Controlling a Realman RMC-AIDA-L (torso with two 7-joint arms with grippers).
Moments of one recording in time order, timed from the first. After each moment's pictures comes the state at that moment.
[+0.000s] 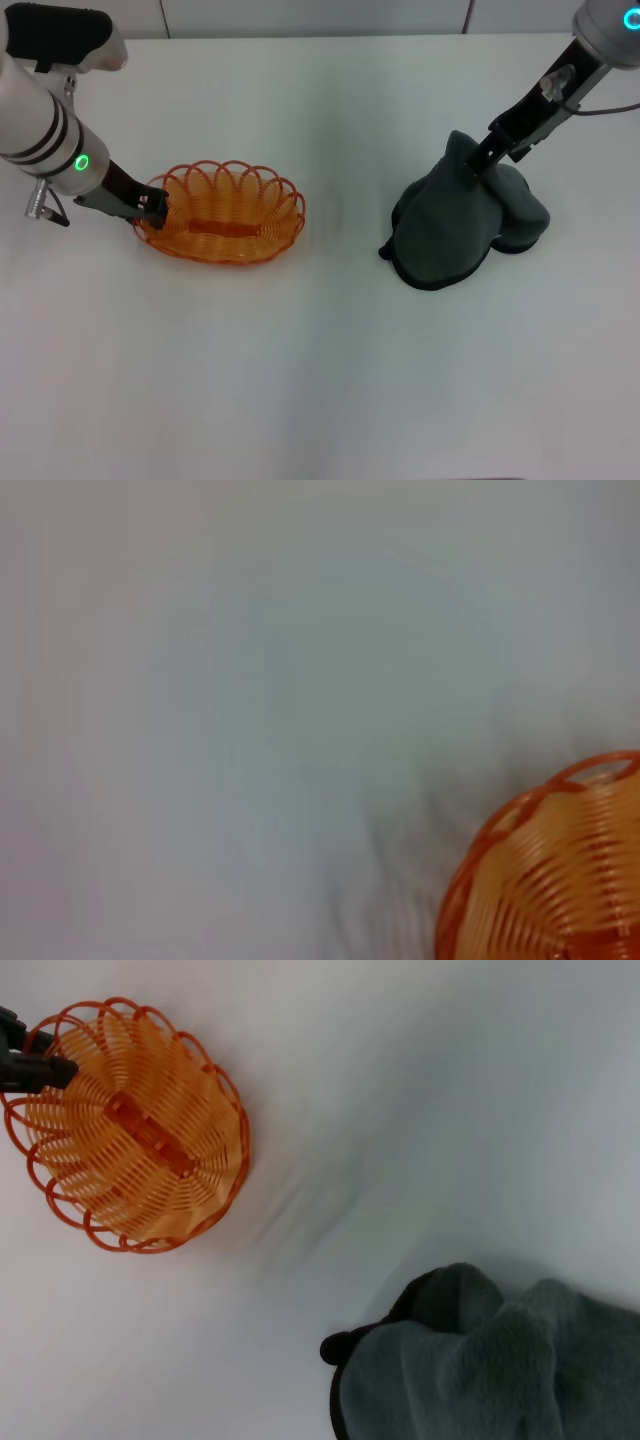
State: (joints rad) left arm -0.90 -2.03 1.17 0.54 2.79 0.99 -2.84; right arm 1.16 1.95 -0.83 -0.56 -2.86 -1.56 2.49
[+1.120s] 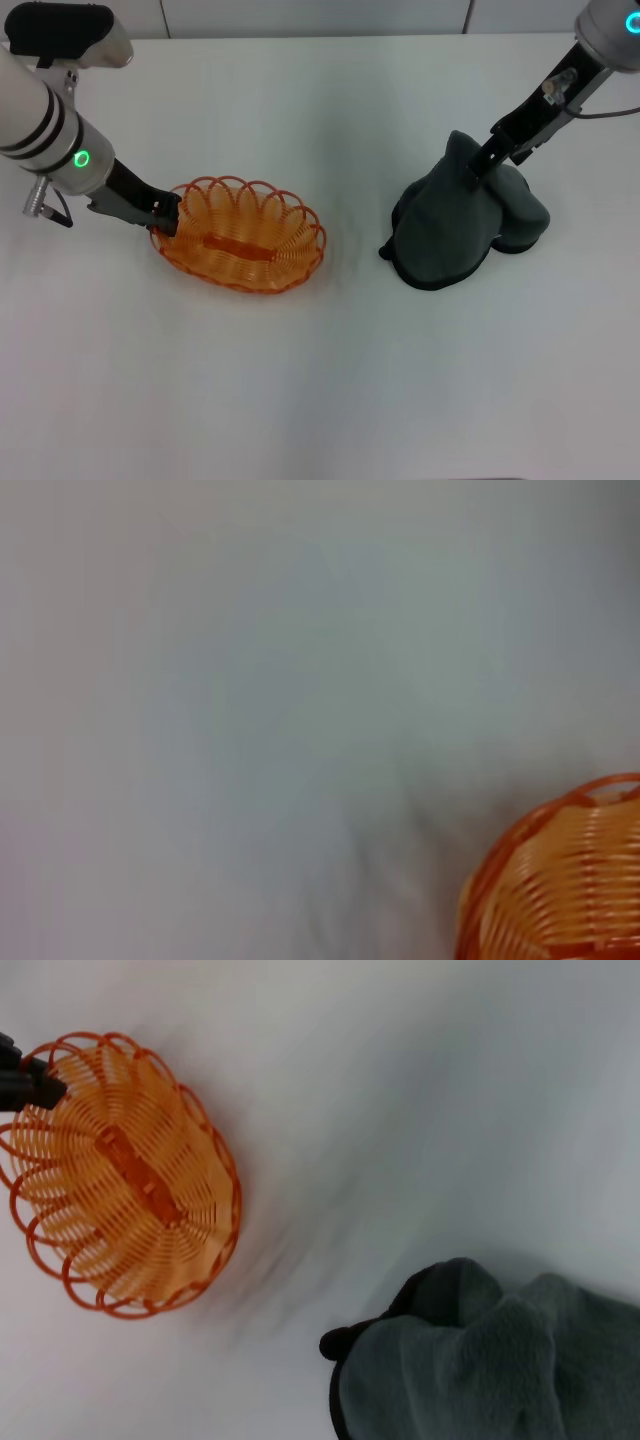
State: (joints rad) left arm -0.91 -2.01 1.16 0.56 2.68 1.10 -2.76; right arm 1.15 1.95 -0.83 -0.56 -2.86 -1.56 2.49
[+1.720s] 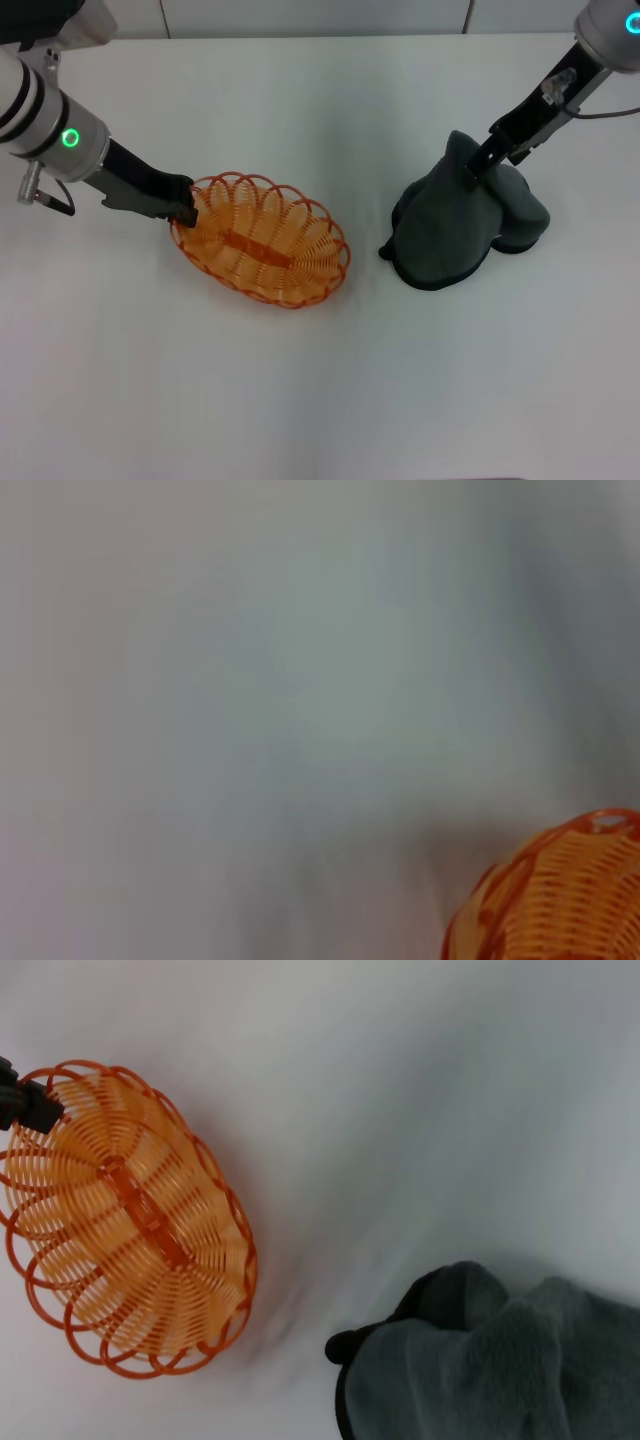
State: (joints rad) left arm -0.90 -1.96 1.12 0.56 2.51 1.21 -2.72; right arm 1.15 1.95 -0.82 -0.56 -2.86 -1.56 2.48
